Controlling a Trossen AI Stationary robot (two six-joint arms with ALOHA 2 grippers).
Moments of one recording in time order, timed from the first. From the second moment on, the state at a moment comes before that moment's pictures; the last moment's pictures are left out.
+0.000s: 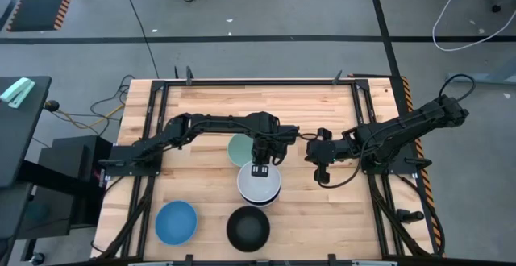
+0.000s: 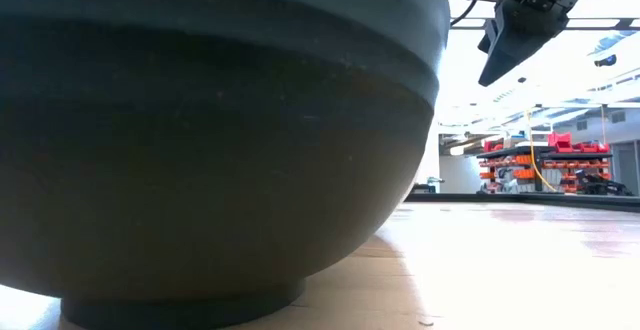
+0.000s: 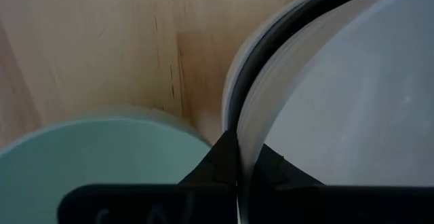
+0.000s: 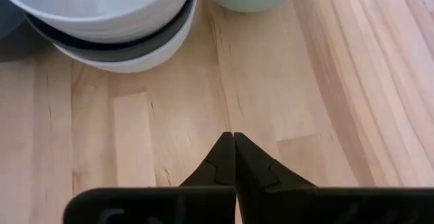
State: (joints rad) left arm 0.02 2.34 2.22 -1.41 0.25 0.12; right arm 0.28 1.17 0.86 -0.69 0.24 0.40
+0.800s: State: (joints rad) left arm 0.01 2.39 2.22 -1.41 0.37 0.13; right arm 0.28 1.17 0.86 -0.69 0.24 0.40
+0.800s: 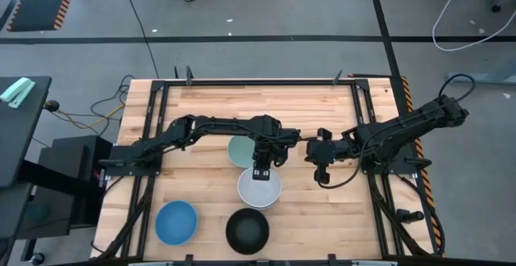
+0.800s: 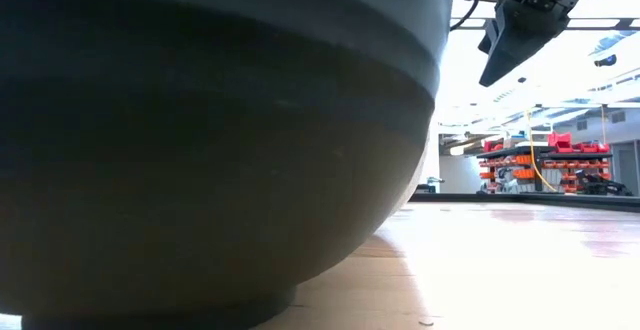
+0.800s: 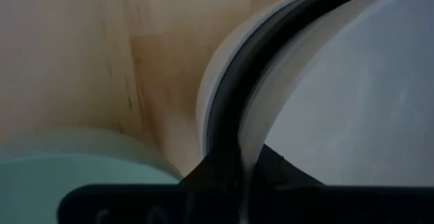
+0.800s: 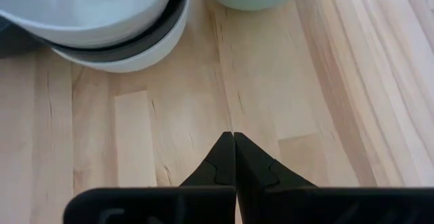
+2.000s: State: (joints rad) left arm 0.01 2.38 2.22 -1.42 0.44 0.06; right arm 0.28 1.16 0.86 -0.68 0.24 0.40
